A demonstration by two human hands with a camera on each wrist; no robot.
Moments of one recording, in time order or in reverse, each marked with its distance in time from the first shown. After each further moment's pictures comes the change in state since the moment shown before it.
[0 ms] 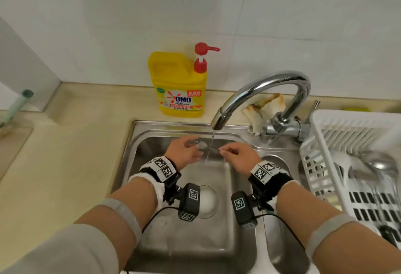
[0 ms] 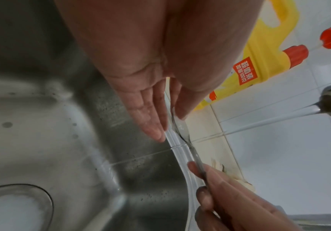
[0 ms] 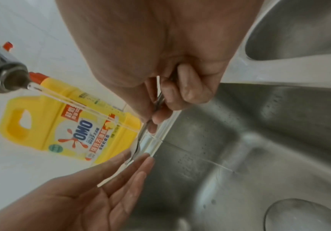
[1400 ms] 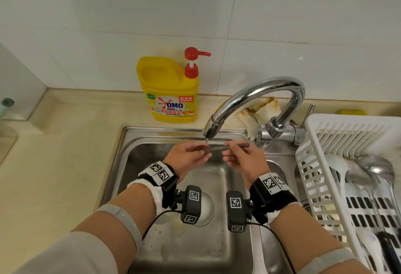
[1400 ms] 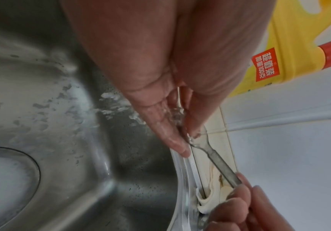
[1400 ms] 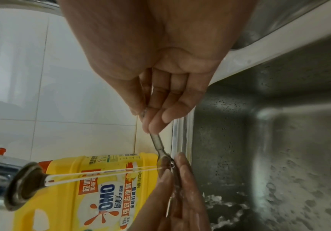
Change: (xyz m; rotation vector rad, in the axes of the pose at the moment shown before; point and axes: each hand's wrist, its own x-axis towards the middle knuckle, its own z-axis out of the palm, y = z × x) left_hand 0.003 0.005 0.022 -0.308 -0.138 -0.024; right_hand -0.006 -0.004 -0.009 0.850 0.240 0.192
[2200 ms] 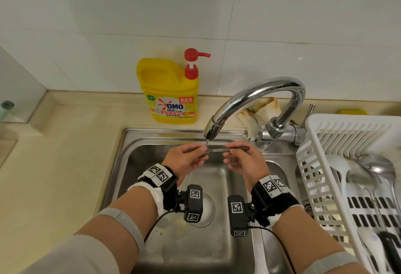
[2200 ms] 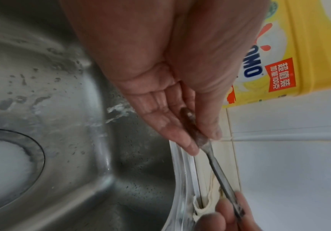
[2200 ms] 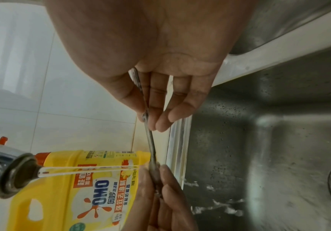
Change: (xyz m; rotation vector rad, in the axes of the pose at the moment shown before) left_hand -0.001 -0.002 -0.005 -0.032 0.070 -0.010; right_hand -0.004 -0.002 -0.002 -0.051 -0.014 0.024
